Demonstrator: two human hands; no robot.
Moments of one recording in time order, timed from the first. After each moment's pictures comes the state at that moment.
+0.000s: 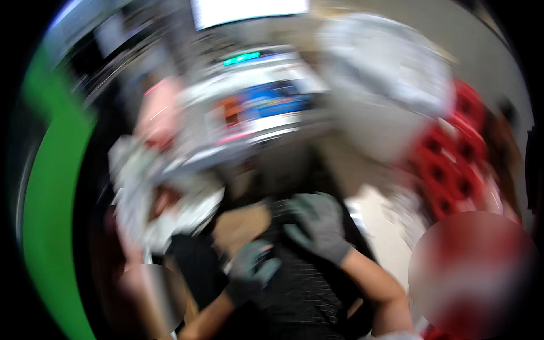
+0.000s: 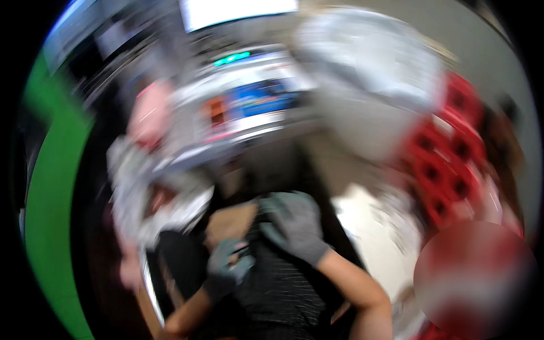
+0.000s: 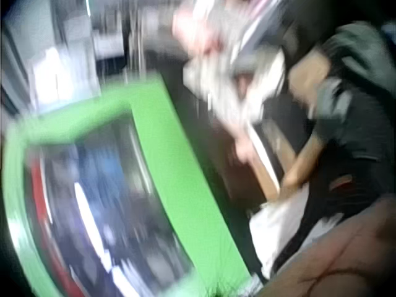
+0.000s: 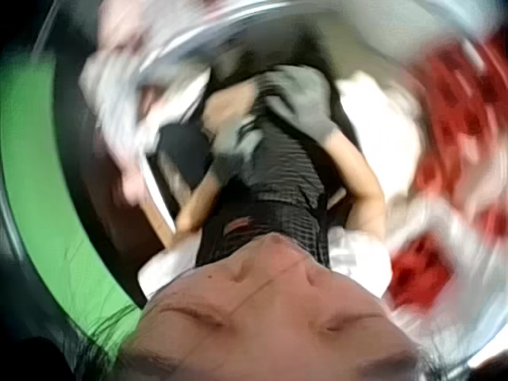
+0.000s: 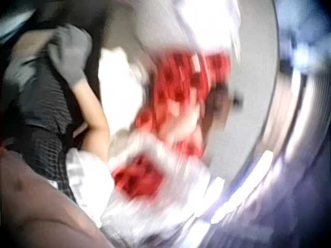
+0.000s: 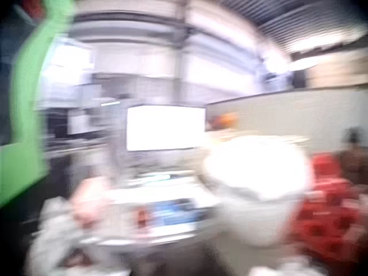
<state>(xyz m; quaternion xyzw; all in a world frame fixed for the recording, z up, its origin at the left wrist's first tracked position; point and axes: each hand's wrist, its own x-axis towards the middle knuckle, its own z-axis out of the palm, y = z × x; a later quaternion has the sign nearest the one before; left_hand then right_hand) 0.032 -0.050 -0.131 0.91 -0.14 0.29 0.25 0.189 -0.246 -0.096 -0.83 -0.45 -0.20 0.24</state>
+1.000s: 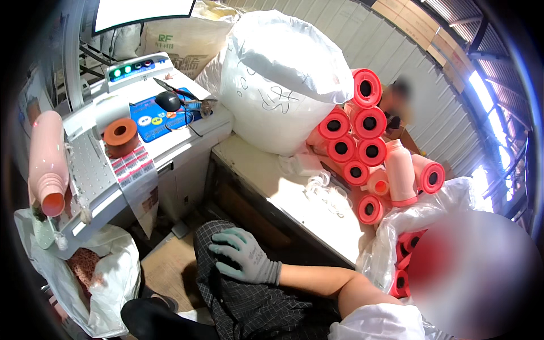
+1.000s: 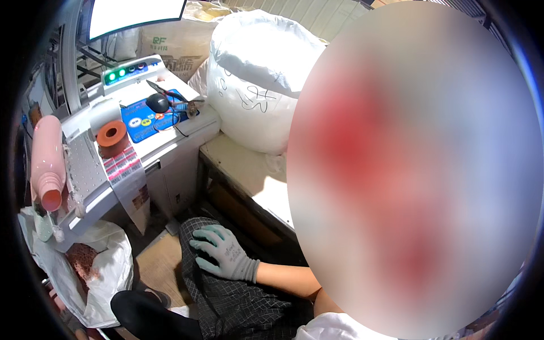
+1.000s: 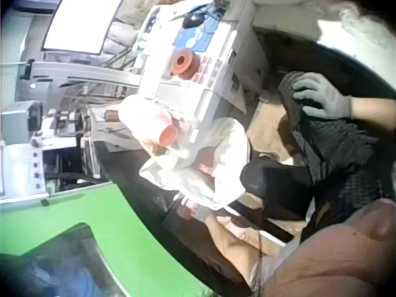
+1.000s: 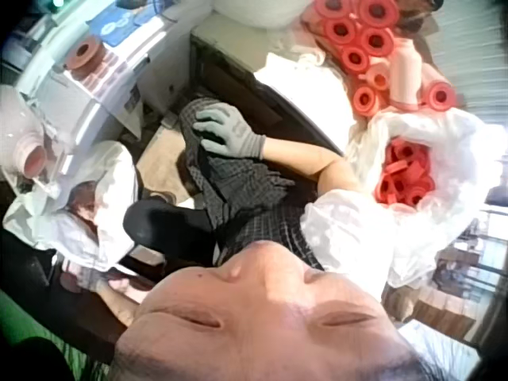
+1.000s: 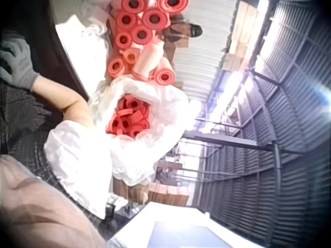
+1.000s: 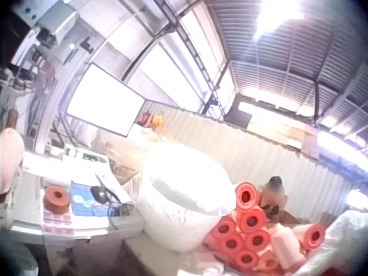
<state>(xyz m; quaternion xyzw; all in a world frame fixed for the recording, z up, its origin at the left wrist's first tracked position) -0.114 0.476 -0.391 0.80 0.53 0.15 0.24 0.141 -0.207 -0.166 -0.89 -0.35 -0.14 0.26</state>
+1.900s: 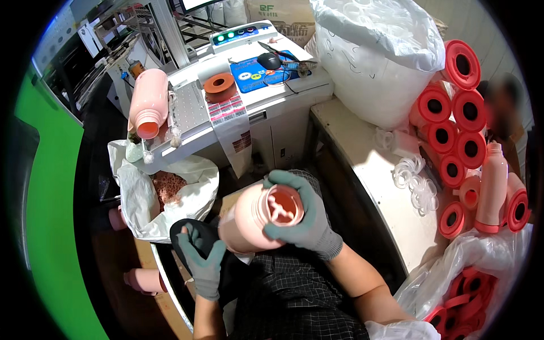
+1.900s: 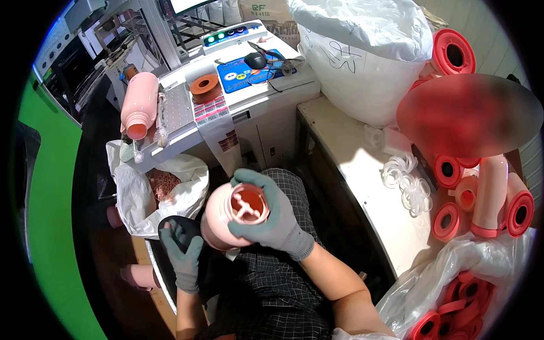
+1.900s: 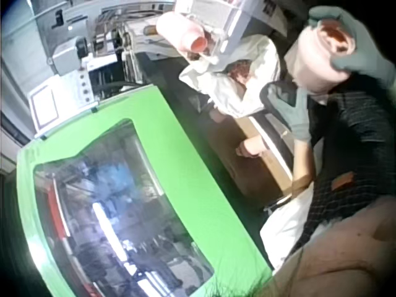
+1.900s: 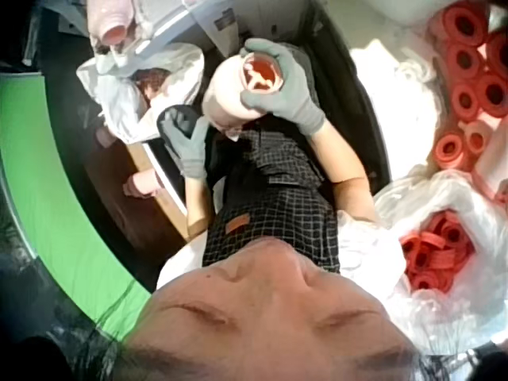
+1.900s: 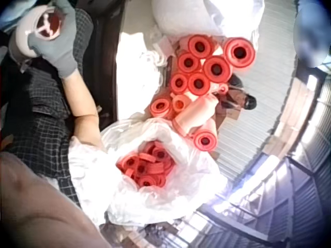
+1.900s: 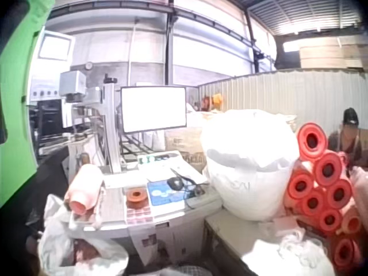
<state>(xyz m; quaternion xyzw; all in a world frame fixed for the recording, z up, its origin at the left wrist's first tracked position) -0.038 0.018 -0.157 0.76 0.25 0.27 0.53 0.134 -0.202 -0.091 -0.57 -0.29 0.11 0.76</state>
